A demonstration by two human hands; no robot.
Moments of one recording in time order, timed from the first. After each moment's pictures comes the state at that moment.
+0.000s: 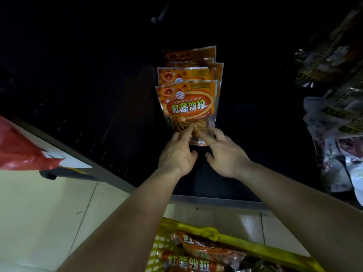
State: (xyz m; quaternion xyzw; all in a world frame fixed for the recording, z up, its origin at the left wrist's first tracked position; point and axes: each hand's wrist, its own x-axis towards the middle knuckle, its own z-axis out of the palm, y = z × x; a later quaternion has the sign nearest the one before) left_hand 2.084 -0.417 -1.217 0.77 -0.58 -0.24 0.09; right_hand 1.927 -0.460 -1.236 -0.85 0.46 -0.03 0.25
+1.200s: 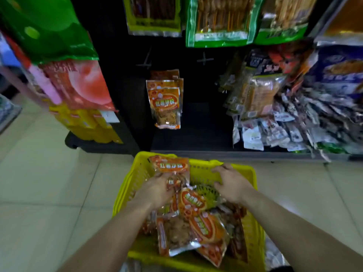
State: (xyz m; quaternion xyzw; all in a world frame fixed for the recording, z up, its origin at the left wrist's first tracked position) left_hand 1.997 -0.131 -1.107 0.73 -0.62 -0.29 -0.01; right_hand 1.746 -0.193 -1.095 -0.76 0.57 0.08 0.30
